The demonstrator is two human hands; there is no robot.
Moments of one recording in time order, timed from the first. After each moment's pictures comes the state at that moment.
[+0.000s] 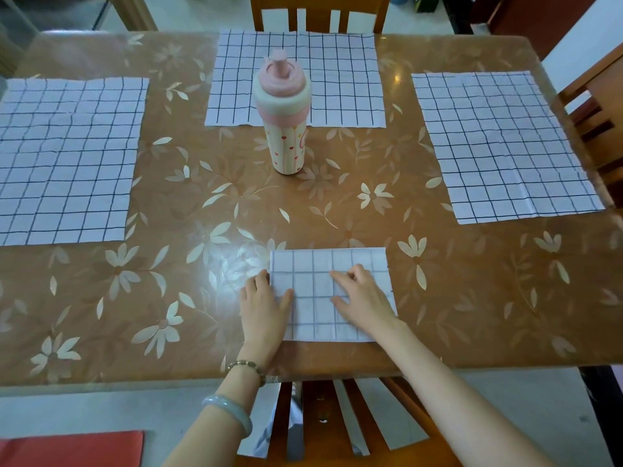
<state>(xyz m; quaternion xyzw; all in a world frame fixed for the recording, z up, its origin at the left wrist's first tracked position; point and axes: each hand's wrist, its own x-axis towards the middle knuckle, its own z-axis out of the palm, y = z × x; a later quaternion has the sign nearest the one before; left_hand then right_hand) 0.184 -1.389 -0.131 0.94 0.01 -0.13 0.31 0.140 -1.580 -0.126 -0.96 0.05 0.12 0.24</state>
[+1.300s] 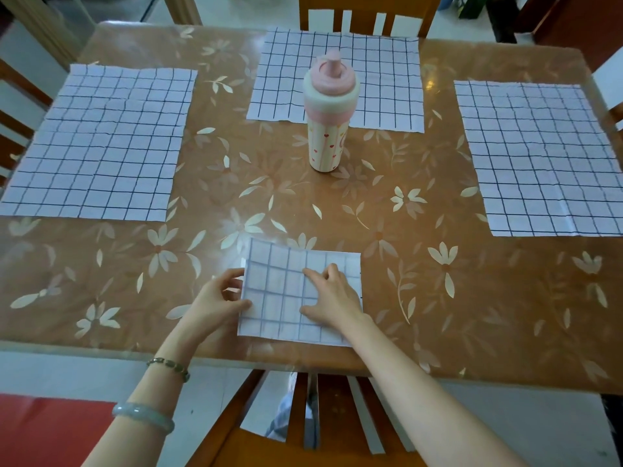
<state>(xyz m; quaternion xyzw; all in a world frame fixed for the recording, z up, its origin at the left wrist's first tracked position) 0.210 -1.262 -0.075 0.83 0.06 -0.30 0.47 0.174 -1.490 -0.125 -0.94 0.03 0.22 0.25</state>
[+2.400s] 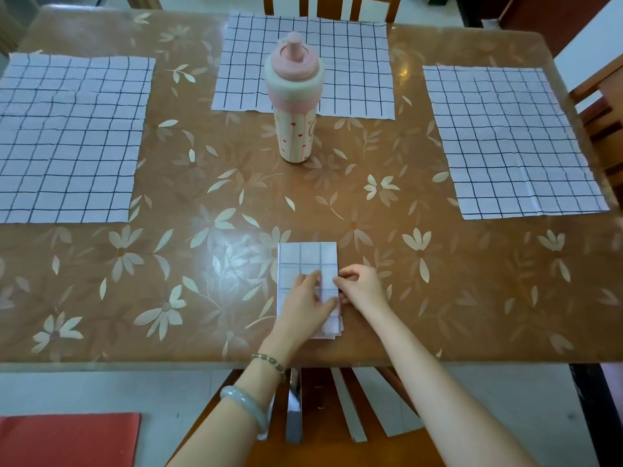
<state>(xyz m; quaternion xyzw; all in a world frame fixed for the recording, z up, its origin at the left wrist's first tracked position) 0.159 -1.422 -0.112 0.86 -0.10 -0.30 0.40 0.149 -1.560 -0.116 -0.78 0.34 0.15 0.50</state>
